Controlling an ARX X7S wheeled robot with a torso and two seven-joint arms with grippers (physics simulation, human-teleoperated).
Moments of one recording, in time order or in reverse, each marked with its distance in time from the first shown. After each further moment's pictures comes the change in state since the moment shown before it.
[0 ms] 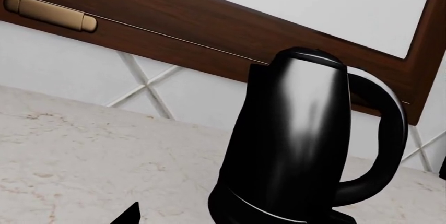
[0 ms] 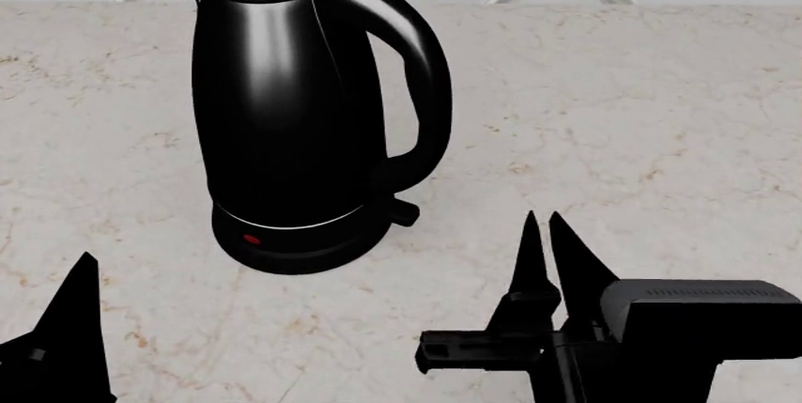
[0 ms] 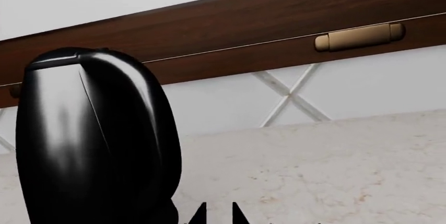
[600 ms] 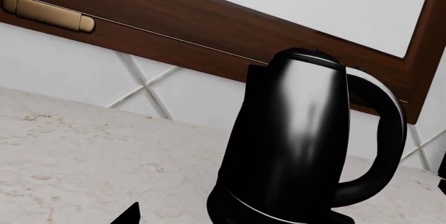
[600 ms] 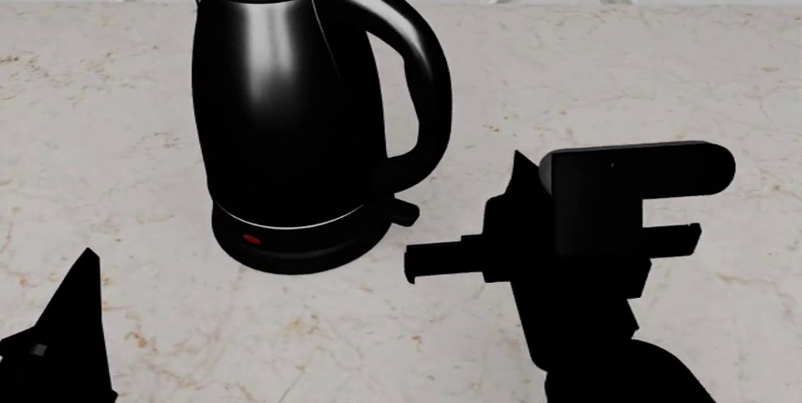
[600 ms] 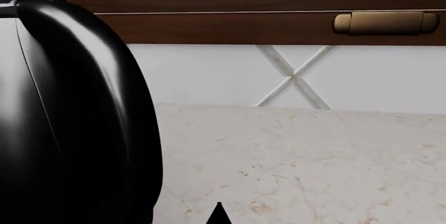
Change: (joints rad) left arm -0.012 -0.026 0.014 -0.001 -0.026 -0.001 -0.029; right arm 0.351 0.047 -0.127 0.216 -0.017 0.268 0.054
